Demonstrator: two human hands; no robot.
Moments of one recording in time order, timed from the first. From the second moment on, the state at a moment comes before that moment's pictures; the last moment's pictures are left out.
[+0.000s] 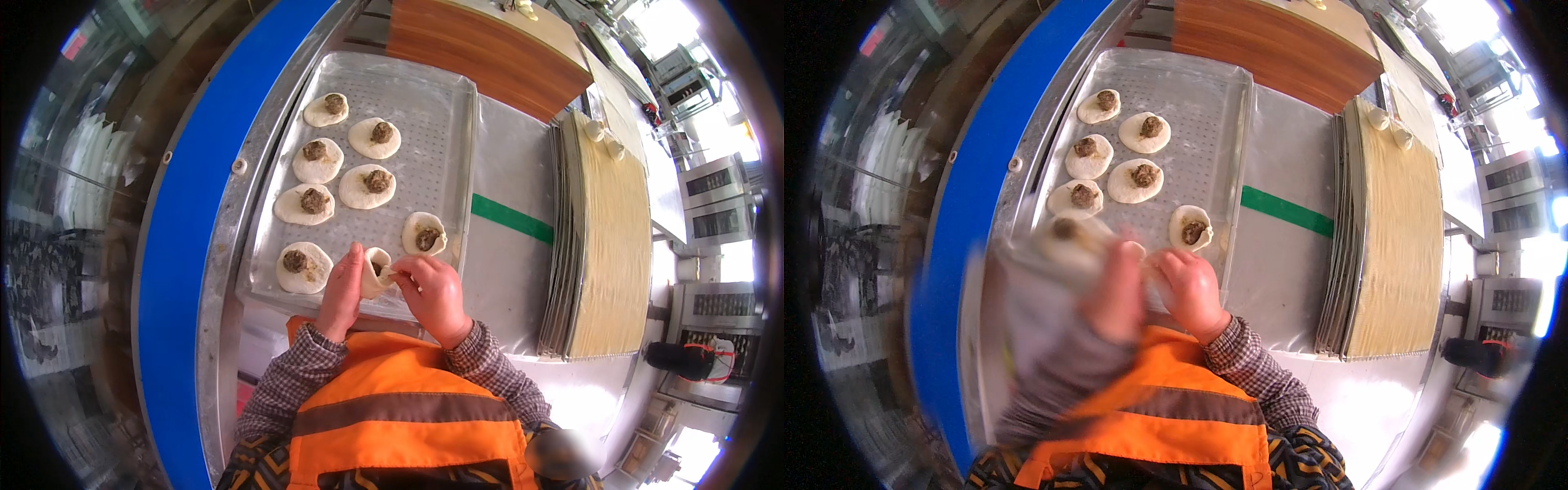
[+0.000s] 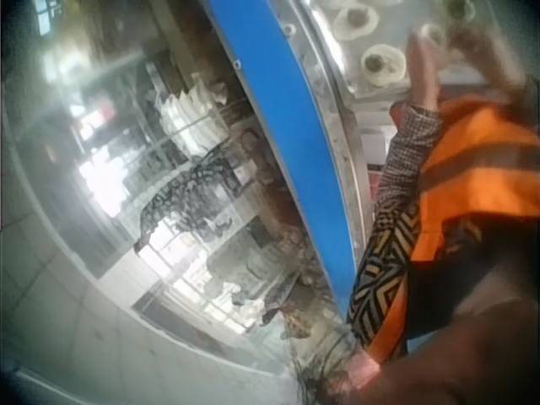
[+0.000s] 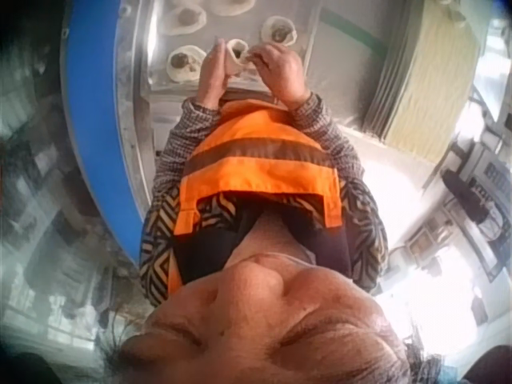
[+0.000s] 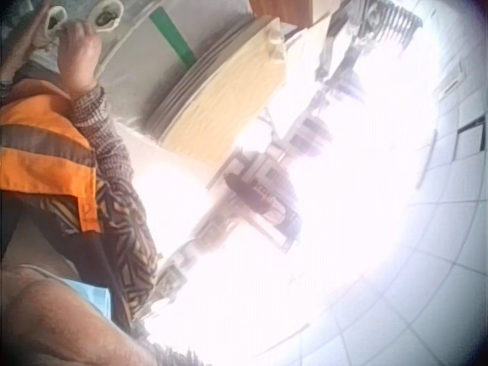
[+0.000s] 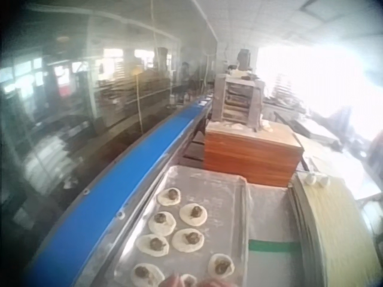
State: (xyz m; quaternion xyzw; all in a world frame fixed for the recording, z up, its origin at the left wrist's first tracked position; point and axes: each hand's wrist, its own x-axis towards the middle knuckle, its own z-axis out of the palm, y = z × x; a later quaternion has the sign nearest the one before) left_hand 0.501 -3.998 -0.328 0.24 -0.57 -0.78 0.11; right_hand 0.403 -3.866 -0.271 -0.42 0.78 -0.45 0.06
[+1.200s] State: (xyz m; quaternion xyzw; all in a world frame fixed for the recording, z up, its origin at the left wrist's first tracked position) left_hand 0.503 -4.010 -0.306 0.14 -0.65 -0.73 0.15; right_hand 0.405 -3.864 -0.270 -0.36 0.76 -0.49 0.22
